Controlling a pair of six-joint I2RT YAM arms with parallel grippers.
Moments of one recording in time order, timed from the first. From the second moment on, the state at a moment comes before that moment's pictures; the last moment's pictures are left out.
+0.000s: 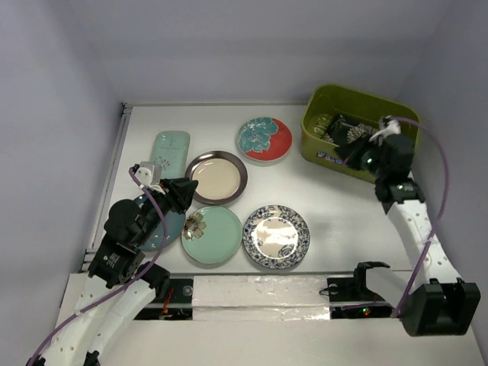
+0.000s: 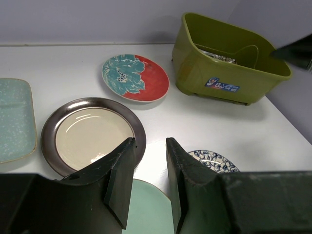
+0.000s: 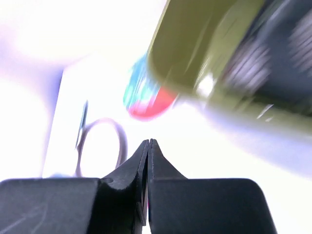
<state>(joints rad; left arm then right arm) -0.48 0.42 0.67 -0.28 0.03 -0.32 -0.07 1.06 0.96 -0.16 -0.28 0.57</state>
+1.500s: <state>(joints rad) -0.48 0.39 0.67 -0.28 0.03 -0.32 0.30 0.89 0.38 -0.32 -0.33 0.83</state>
